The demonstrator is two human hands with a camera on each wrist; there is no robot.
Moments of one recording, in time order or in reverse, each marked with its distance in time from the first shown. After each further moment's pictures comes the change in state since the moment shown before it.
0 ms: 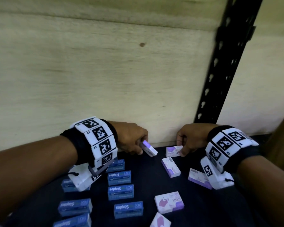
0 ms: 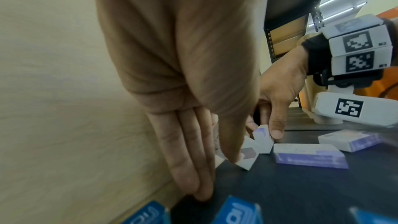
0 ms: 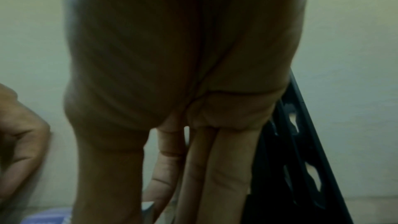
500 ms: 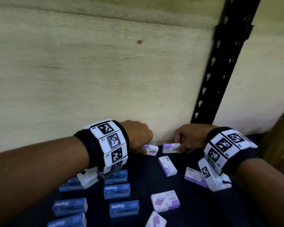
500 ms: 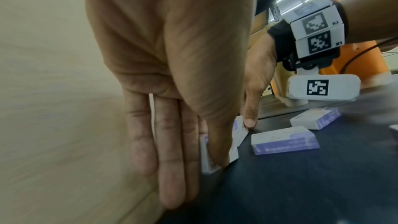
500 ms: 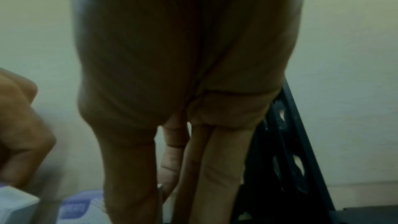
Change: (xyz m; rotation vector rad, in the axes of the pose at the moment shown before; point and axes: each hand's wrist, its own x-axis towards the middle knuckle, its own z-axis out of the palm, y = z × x) left_hand 0.011 0.031 0.002 0.428 0.060 -0.049; right_hand -0.001 0.004 0.006 0.050 0.025 -0.015
